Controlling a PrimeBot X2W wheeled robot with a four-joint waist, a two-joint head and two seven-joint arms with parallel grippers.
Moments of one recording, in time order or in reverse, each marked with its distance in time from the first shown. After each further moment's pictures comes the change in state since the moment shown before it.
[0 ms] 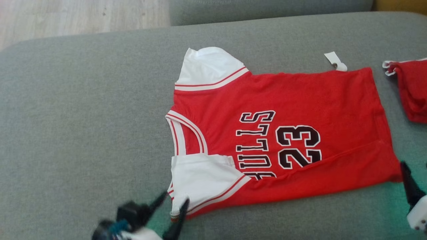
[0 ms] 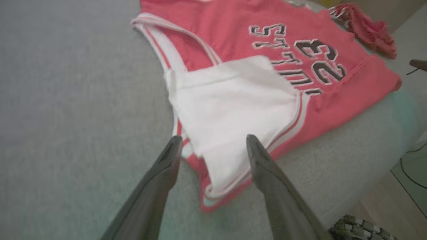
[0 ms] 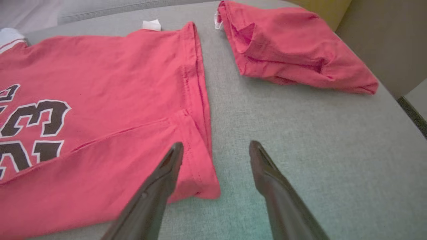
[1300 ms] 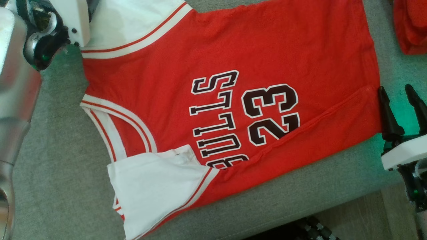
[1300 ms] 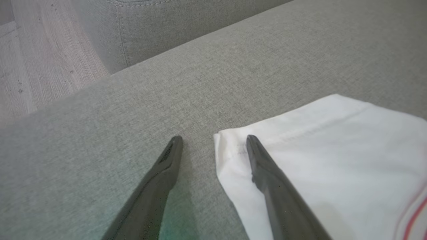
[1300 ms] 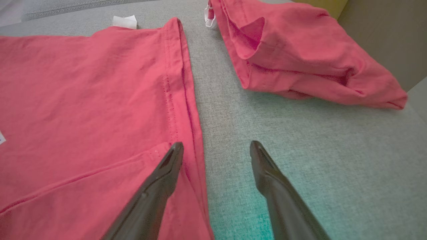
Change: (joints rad) left arm -1.237 0.140 -0.086 0.616 -0.225 -0.114 0.428; right arm -0.255 0.062 0.105 -0.133 -0.015 0.000 -0.111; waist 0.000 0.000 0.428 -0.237
